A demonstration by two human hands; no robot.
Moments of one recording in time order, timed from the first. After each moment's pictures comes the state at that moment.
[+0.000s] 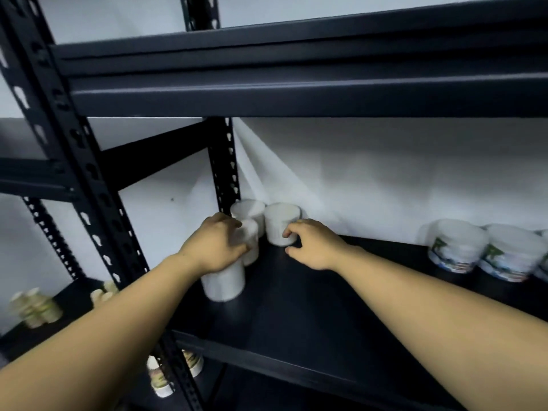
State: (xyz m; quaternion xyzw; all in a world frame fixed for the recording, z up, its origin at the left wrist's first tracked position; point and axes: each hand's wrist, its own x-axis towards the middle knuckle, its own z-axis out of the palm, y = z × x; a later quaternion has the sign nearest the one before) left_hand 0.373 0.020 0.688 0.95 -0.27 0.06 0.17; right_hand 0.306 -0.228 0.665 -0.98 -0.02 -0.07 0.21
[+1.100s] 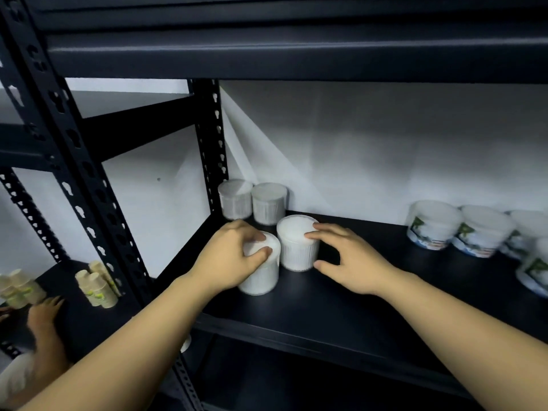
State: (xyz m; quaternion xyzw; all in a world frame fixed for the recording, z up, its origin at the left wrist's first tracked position) left_hand 0.296 -0.006 0.652 0.88 -0.36 0.10 0.31; right_hand 0.195 -0.273 0.634 -0.97 -0.04 -0.11 0.24
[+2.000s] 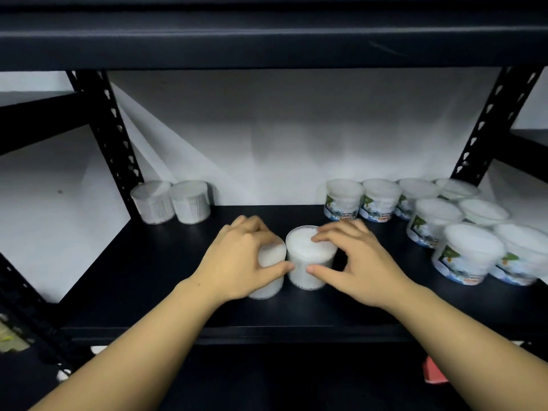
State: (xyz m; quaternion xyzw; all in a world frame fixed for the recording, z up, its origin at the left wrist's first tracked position) left_hand 0.208 -0.127 0.662 0.81 -0.53 0.12 0.23; right_hand 0.046 -0.330 0.650 -0.95 0.05 -0.26 0.18
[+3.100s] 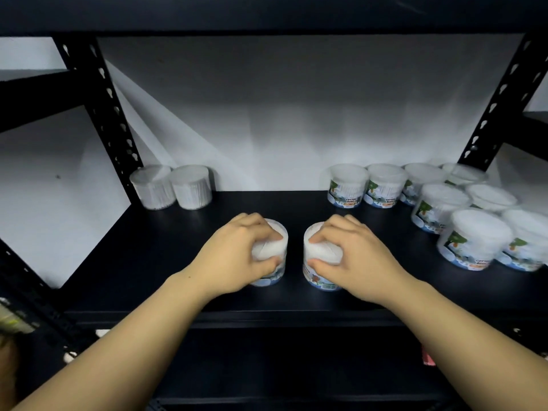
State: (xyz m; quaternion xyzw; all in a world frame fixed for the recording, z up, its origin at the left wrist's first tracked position) left_hand 0.210 -0.110 0.656 0.79 -0.55 0.04 0.26; right_hand 0.047 -0.309 0.647 -0.96 0.06 -0.22 0.17
